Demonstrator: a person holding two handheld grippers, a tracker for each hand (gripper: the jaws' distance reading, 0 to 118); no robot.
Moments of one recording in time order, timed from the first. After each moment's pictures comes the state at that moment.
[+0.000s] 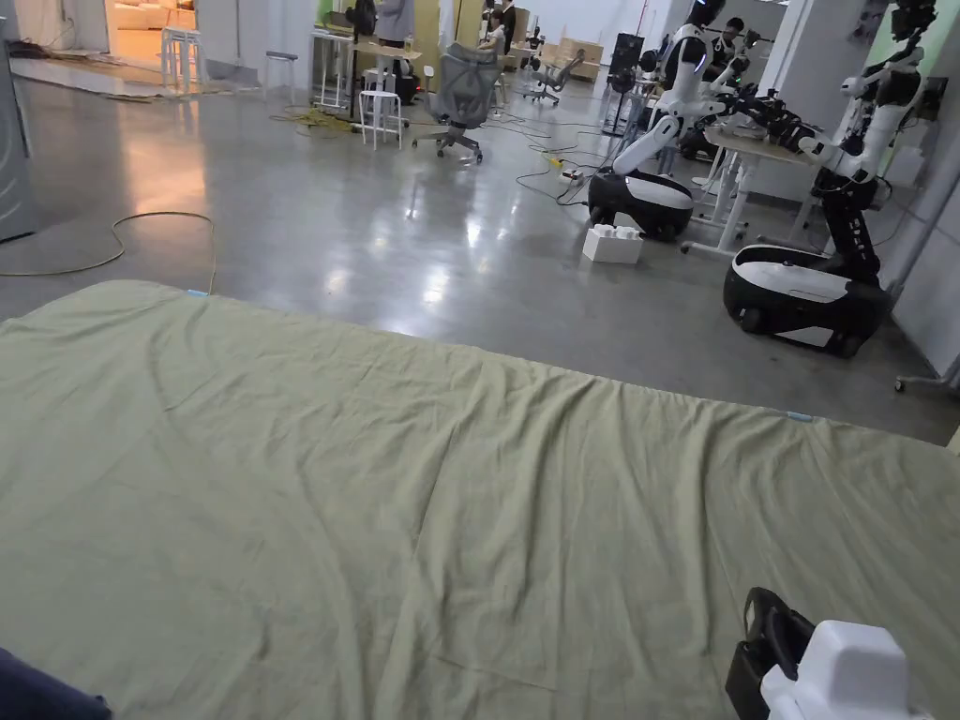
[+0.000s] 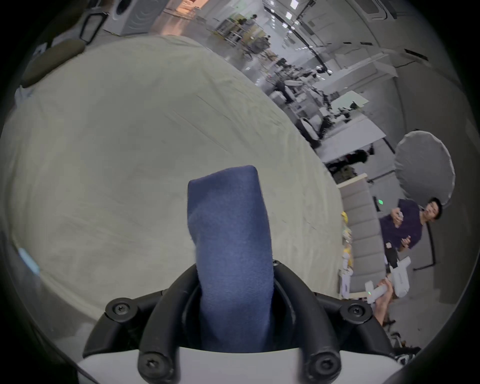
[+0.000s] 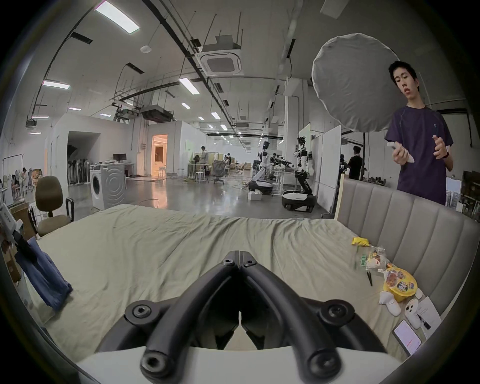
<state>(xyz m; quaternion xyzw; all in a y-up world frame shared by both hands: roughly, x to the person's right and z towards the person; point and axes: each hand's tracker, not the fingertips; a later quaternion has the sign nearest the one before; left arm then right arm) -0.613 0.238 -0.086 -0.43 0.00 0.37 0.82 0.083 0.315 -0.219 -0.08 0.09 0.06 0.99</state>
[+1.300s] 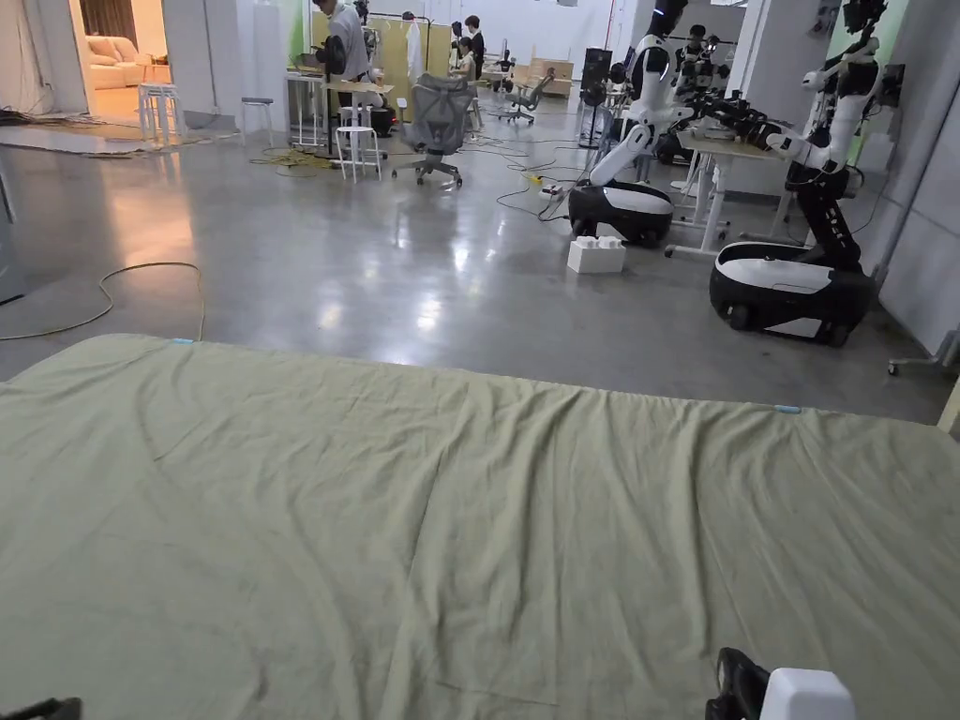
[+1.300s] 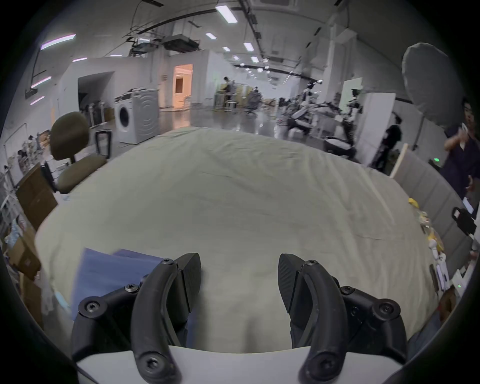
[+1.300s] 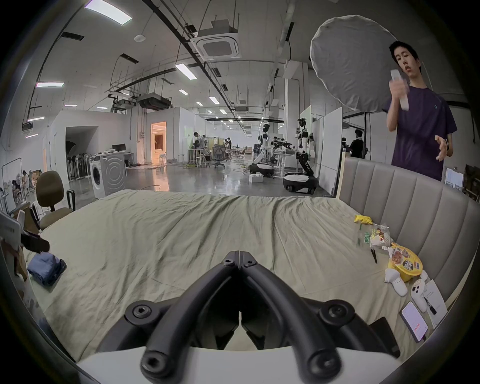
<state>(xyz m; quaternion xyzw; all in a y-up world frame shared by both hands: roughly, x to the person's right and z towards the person) -0.434 0.212 -0.126 -0.31 0.12 0.12 0.94 0.094 0.268 -0.219 -0.14 0.10 0.05 0.98</state>
